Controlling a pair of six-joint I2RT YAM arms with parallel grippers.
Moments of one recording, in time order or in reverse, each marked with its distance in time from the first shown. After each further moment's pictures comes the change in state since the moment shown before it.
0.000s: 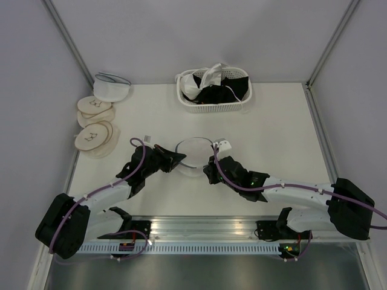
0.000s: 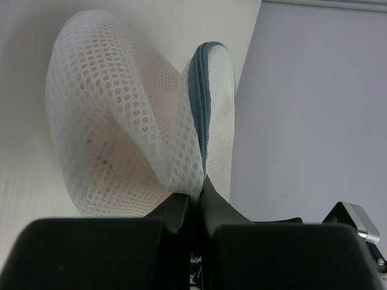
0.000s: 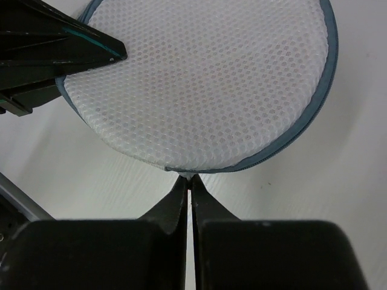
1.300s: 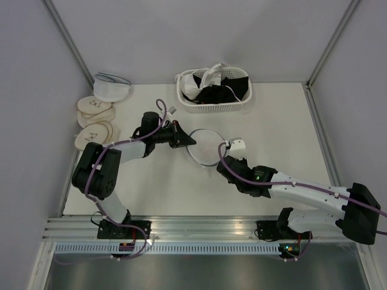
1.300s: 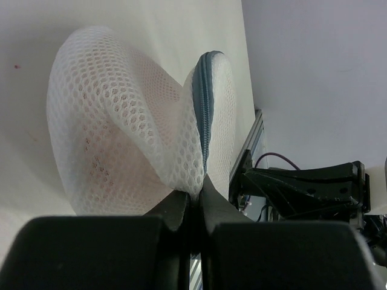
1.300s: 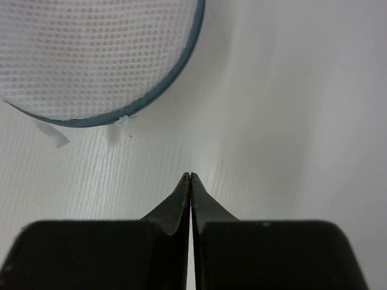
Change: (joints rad) left arm 0.184 0.563 0.485 -0.018 0.640 0.627; right arm 0.004 -0.063 0.168 -0.690 0.334 0.090
